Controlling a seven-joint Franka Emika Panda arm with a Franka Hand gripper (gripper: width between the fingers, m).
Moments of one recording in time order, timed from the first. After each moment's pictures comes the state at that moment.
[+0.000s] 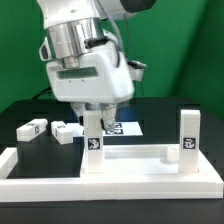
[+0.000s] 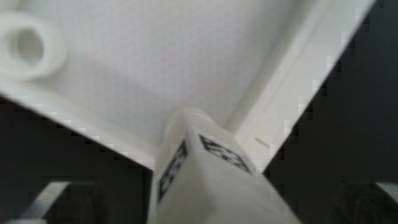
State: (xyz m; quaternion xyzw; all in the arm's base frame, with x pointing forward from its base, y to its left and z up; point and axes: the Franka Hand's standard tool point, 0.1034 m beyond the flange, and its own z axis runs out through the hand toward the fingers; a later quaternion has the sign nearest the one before) arm 0.644 -0.057 0.105 -0.90 0.42 0.00 0.10
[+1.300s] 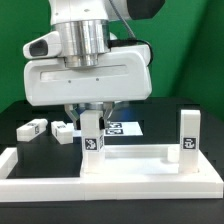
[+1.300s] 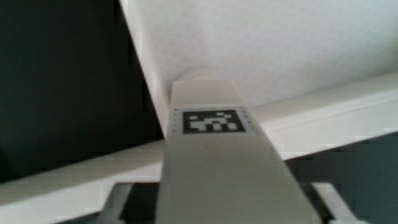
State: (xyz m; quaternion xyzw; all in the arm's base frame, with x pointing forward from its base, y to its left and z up) arm 0.650 -0.066 0.105 -0.99 0.16 -0.03 0.04
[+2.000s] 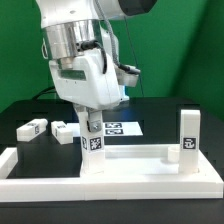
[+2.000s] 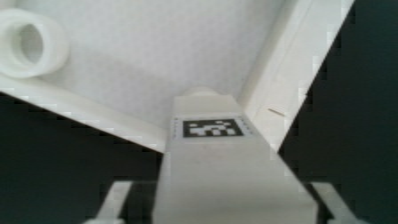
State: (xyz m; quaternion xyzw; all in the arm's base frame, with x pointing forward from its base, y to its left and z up) arm 0.648 -0.069 0.104 -0.81 0.58 0.02 0.08
